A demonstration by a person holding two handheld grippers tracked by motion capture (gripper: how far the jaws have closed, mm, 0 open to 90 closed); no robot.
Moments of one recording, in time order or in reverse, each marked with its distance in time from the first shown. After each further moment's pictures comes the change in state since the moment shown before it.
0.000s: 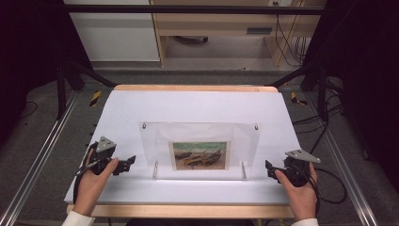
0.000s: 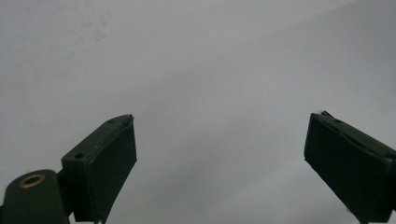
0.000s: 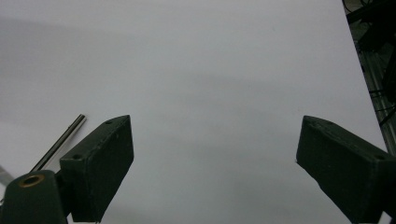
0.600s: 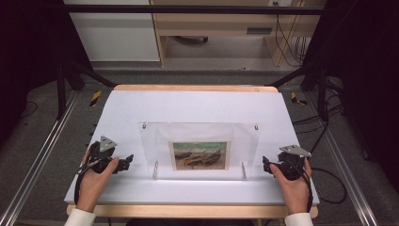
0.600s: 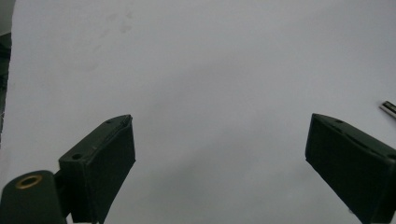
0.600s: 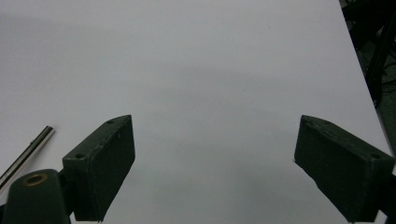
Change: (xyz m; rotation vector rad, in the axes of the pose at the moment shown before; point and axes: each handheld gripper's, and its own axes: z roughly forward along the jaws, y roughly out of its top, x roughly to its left) left arm 0.004 -0.010 0.008 0.016 0.078 0.039; right arm 0.004 0.004 0.022 0.021 -0.059 -0.012
